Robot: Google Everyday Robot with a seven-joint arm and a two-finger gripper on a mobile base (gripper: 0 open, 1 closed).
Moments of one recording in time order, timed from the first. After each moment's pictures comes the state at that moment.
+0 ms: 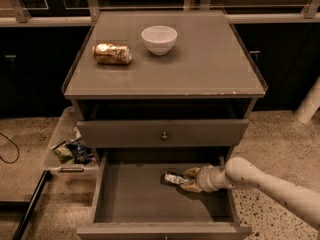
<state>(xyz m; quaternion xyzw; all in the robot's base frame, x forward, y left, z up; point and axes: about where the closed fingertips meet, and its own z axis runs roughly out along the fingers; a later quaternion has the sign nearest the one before) 0.560 -0.140 0.379 -0.54 0.75 0.20 0.33</state>
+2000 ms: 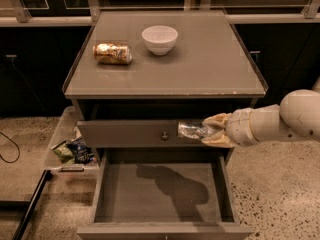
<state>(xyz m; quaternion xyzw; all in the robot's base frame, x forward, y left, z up) 0.532 -0.170 0.730 -0.61 0.68 0.10 0.39</state>
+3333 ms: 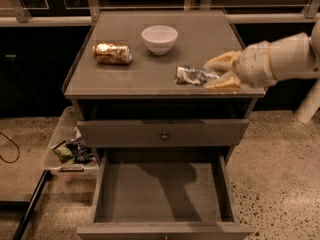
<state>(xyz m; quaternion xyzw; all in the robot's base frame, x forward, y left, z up) 0.578 -0.160 0.895 -0.63 0.62 0.10 0.46</state>
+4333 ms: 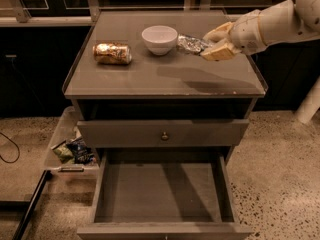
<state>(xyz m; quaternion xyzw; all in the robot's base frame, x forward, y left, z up) 0.676 -0.169 0.928 -0.59 0.66 0.11 0.46</state>
